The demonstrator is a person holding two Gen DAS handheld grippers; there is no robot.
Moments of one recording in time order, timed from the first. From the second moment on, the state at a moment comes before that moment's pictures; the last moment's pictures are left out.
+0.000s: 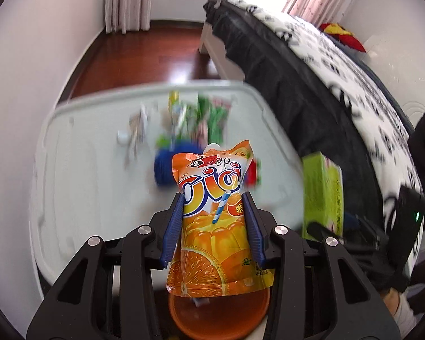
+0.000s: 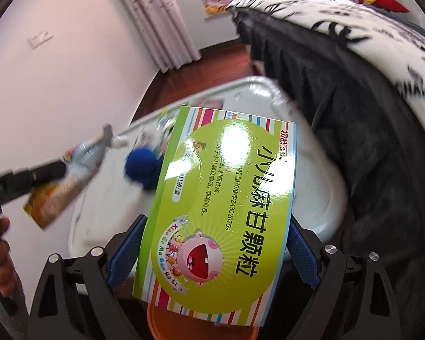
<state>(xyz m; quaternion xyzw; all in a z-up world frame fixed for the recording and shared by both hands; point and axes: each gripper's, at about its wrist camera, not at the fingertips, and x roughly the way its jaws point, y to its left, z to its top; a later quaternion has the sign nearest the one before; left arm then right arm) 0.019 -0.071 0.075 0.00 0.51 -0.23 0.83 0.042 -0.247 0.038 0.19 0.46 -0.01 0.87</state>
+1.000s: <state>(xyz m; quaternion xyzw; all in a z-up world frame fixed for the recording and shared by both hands) -0.093 -0.044 -0.083 -0.02 0.64 -0.18 0.75 -0.040 -0.190 -0.071 0.20 0.60 0.06 0.77</state>
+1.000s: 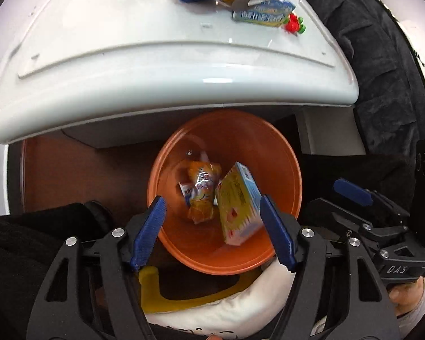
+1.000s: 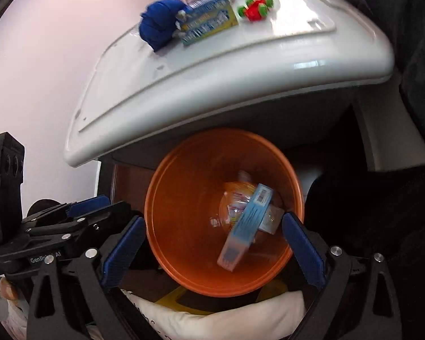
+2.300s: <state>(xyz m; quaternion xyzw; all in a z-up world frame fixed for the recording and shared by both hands) 0.089 -0.095 -0.037 0.03 0.49 -0.22 0.85 0.065 -0.249 -0.037 0.21 0.50 0.00 0.84</state>
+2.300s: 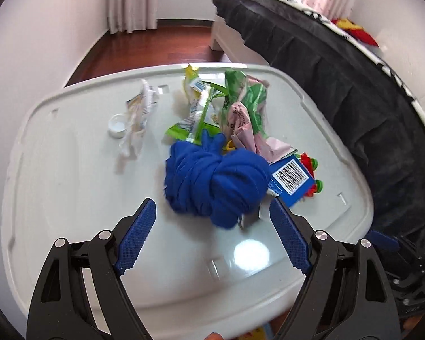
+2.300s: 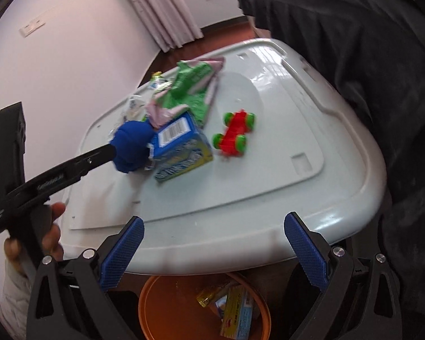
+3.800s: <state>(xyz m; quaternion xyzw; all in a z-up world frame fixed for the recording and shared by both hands) -0.028 0.002 -0.015 -0.03 0.45 -0.19 0.87 0.180 -0.168 -0.041 0.09 0.49 0.03 0.87</state>
